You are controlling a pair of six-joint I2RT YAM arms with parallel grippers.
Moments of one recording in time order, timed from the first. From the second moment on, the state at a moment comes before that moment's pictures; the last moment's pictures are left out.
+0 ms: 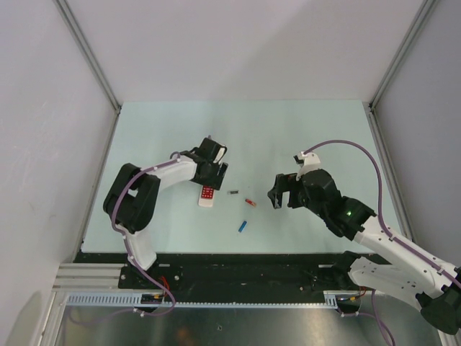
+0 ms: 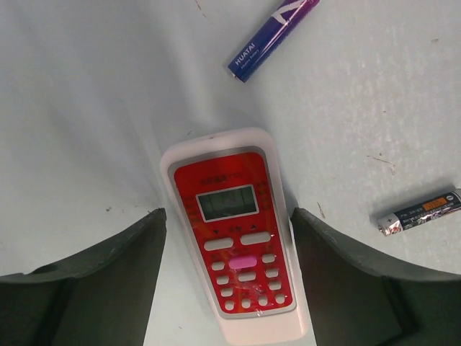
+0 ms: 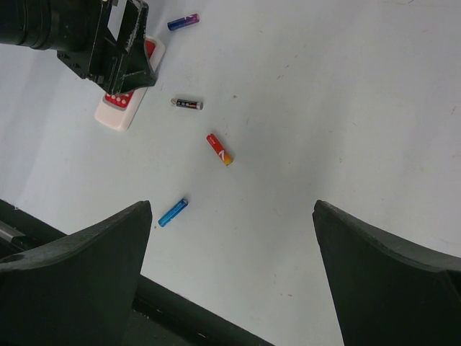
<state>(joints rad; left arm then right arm) -0.51 1.82 1.14 -0.44 -0.12 -0.13 0.78 0.87 0.76 -0.41 0.20 0.45</state>
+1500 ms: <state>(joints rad) -0.58 1.19 1.03 -0.09 0.30 -0.45 0.78 0.82 0.76 -0.34 0.02 0.53</state>
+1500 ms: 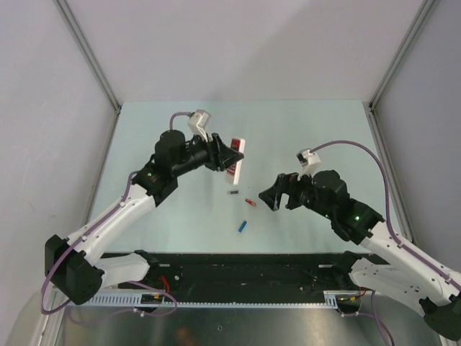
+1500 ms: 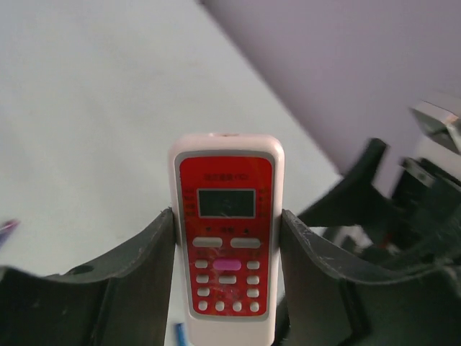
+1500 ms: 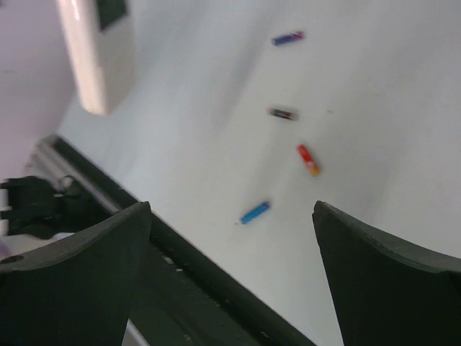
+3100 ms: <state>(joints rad) -0.72 1.18 0.71 0.96 0.48 -1.07 0.75 0.81 0.70 0.27 -0.42 0.80</state>
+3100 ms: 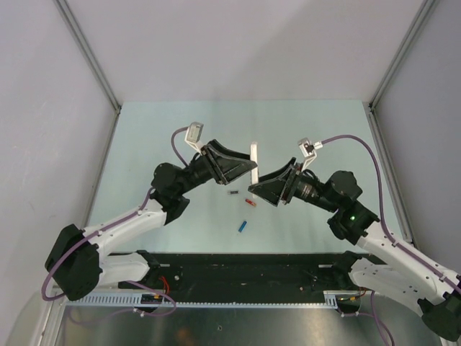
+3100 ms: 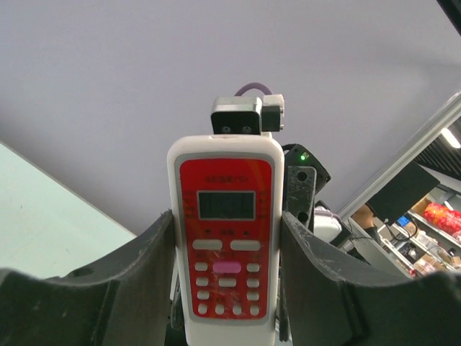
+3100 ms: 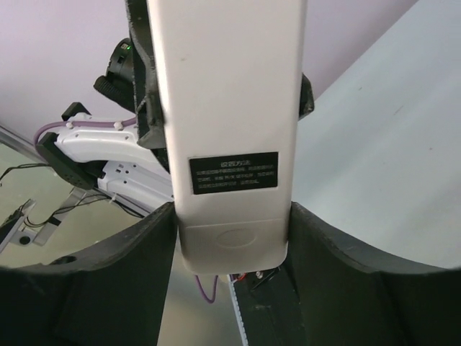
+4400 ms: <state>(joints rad) -0.85 1.03 0.75 0.26 0.13 -0.78 1.18 0.99 1.03 -0.52 0.41 0.48</state>
